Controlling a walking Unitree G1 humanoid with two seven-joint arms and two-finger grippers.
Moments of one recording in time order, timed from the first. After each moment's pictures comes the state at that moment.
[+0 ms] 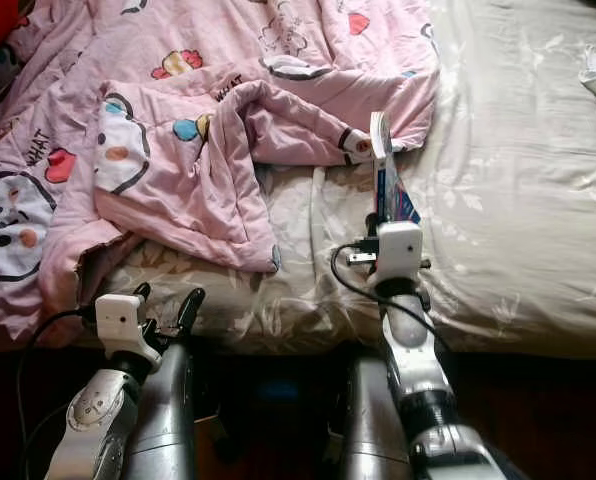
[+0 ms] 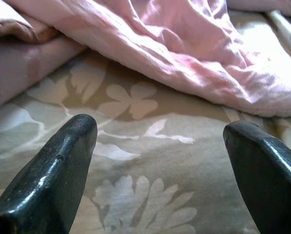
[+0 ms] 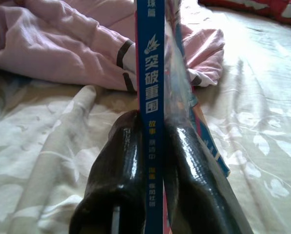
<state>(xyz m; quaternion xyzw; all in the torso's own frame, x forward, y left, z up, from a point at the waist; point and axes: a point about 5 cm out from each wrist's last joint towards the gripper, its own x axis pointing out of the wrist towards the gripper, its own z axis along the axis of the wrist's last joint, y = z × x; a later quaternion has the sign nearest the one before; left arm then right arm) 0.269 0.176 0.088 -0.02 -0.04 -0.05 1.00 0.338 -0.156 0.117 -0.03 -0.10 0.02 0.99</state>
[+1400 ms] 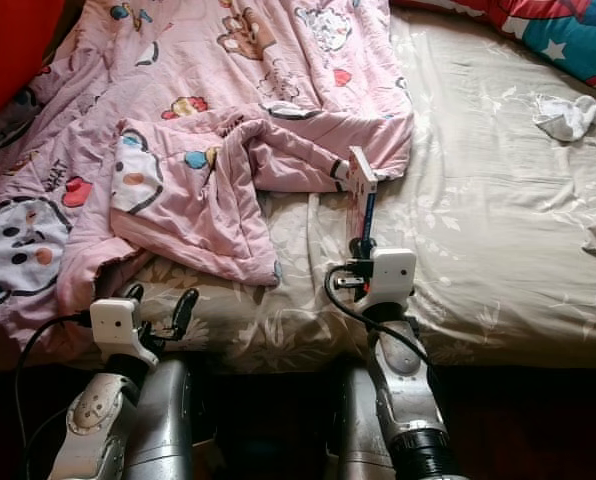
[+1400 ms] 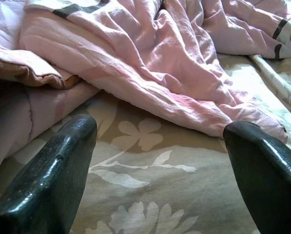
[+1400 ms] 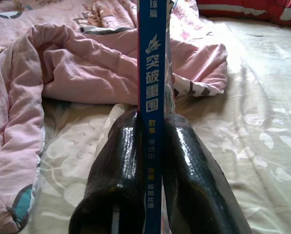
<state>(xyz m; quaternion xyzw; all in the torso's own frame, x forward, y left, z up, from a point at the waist) 0.271 0.179 0.081 -0.02 -0.05 -0.04 1.00 0.319 -0.140 0.109 0.02 -0.06 0.05 1.00</state>
